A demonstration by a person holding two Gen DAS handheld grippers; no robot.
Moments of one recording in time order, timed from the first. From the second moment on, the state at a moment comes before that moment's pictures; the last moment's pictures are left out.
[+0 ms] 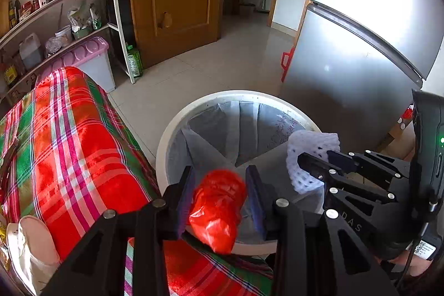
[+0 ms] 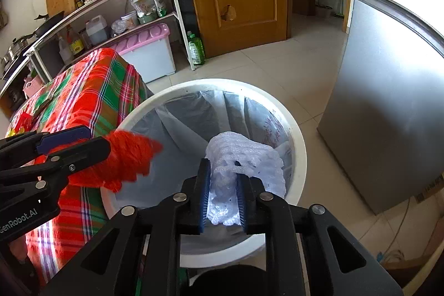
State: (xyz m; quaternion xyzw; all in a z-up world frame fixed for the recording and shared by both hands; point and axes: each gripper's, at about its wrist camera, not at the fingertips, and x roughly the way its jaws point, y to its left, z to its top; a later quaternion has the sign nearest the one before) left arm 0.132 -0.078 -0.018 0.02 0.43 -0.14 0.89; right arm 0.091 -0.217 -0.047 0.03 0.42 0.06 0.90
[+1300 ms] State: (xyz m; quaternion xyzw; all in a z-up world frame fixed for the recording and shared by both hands) left arm 0.013 0.131 0.036 -0.06 0.34 0.06 0.94; right arm 0.049 -0.053 0.005 0.00 0.37 0.26 0.89
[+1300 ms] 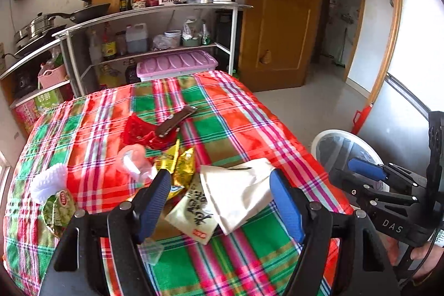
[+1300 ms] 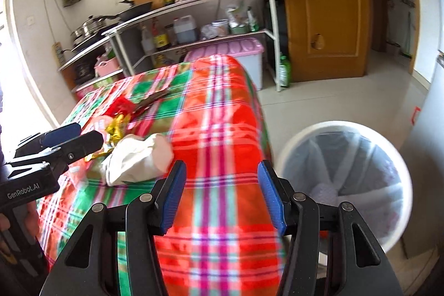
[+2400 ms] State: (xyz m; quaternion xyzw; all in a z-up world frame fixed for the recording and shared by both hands) left arm -0.027 0.227 -0.027 -0.13 0.41 0.09 0.90; right arm 0.077 0.063 -0.028 -0.02 0.43 0.30 0.85
